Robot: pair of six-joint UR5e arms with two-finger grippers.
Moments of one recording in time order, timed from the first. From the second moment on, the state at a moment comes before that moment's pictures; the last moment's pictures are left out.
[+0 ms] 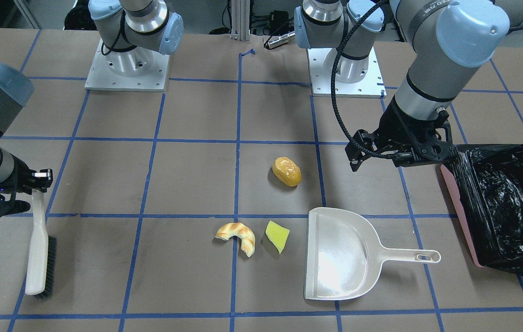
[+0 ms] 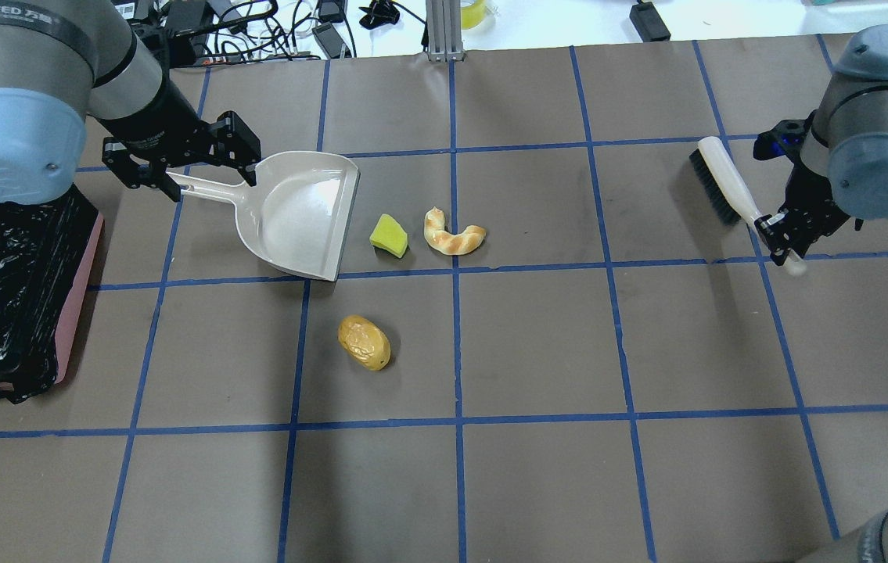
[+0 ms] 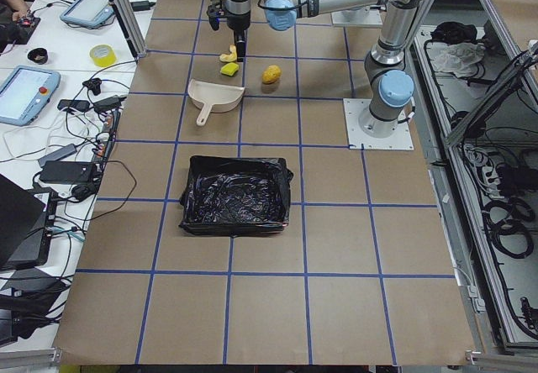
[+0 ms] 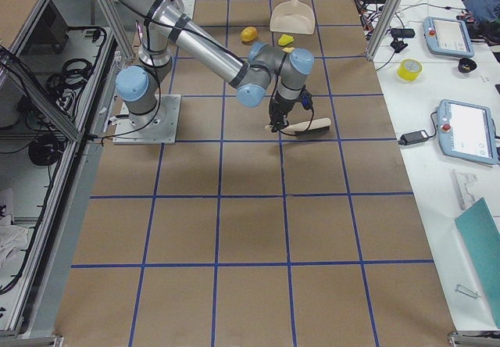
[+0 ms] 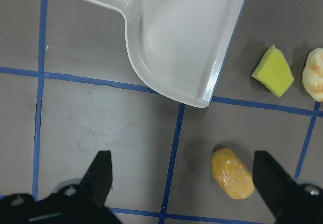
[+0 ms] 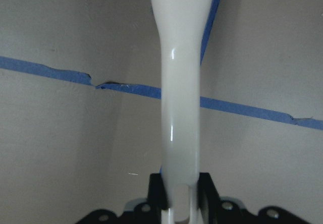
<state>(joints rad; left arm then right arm) -1.49 -1.66 -1.66 -1.33 1.53 -0.08 1.21 -1.25 1.81 -1.99 -1.76 -0.57</state>
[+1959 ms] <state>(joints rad) -1.49 -1.66 -1.66 -1.33 1.53 -0.08 1.72 -1.24 1.65 -1.74 -1.61 0.20</state>
